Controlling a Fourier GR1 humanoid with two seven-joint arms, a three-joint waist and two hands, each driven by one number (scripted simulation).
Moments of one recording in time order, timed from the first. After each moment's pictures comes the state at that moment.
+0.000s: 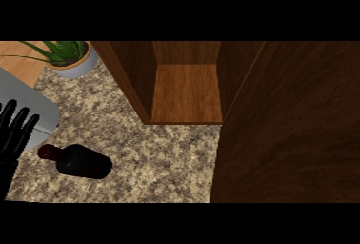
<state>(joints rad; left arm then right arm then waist) 0.15 0.19 0.22 -2.04 0.44 -0.15 0.21 -0.09 -0.09 0.12 -2.47 -0.10 0.04 0.57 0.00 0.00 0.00</state>
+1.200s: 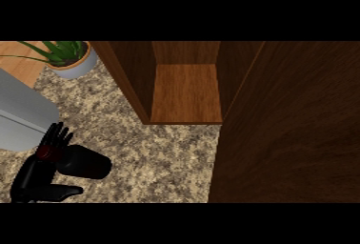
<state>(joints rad) 0.03 0.21 0.27 -1.21 0.22 -0.42 -0.31 -0.13 -0.07 0.13 -2.47 -0.08 0.04 0.62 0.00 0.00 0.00</state>
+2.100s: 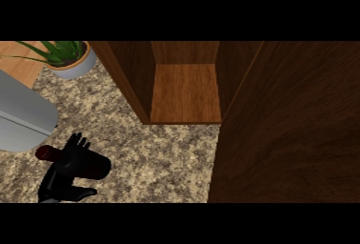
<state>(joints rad) -0.16 0.24 0.28 -0.61 0.12 -0.51 -0.65 -0.14 -0.04 0.13 -2.46 -0.08 0.05 0.61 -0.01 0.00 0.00</state>
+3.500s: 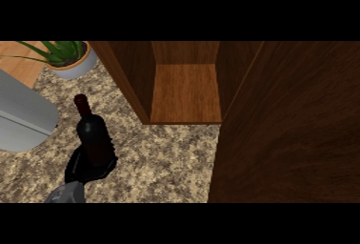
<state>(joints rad) -0.33 0.17 0.26 -0.42 0.15 -0.47 -0.74 -0.10 -0.04 0.14 -2.47 -0.08 0.07 0.61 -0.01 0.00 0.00</state>
